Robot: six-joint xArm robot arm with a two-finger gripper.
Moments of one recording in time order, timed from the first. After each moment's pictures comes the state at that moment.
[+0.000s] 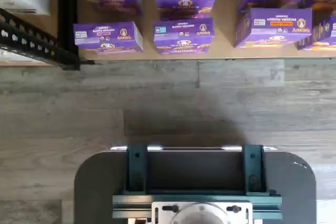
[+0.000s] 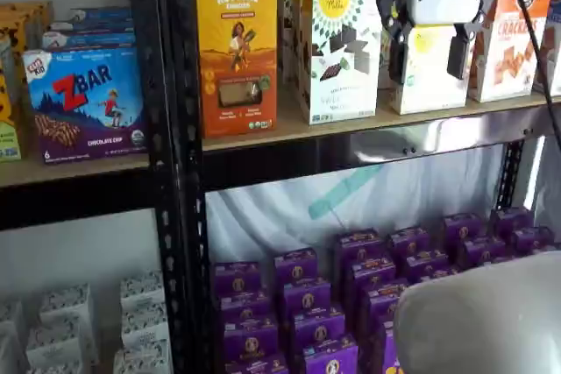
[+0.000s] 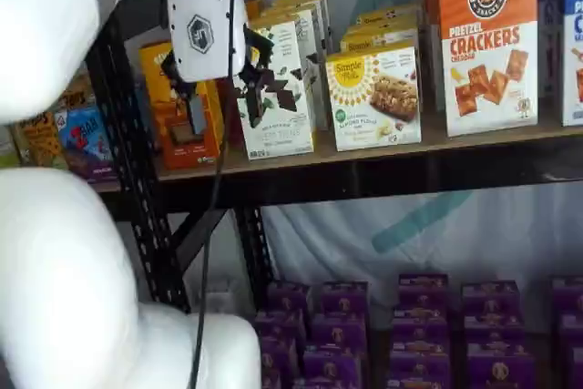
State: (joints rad) arm 0.01 -0.84 -1.15 0.04 2.00 0.03
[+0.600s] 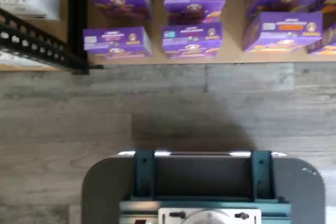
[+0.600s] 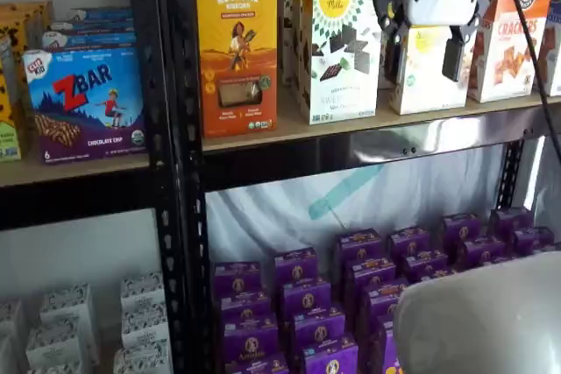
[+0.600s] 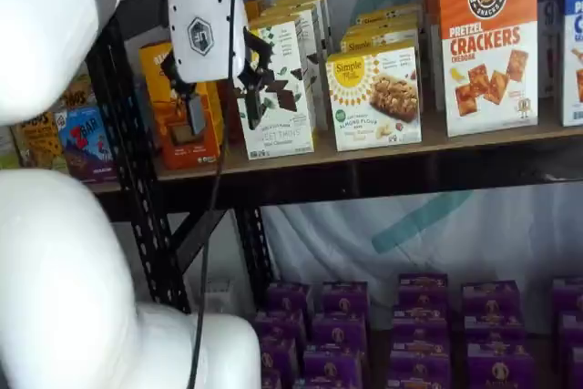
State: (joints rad) arm 0.00 -0.85 -1.14 0.06 1.97 0.03
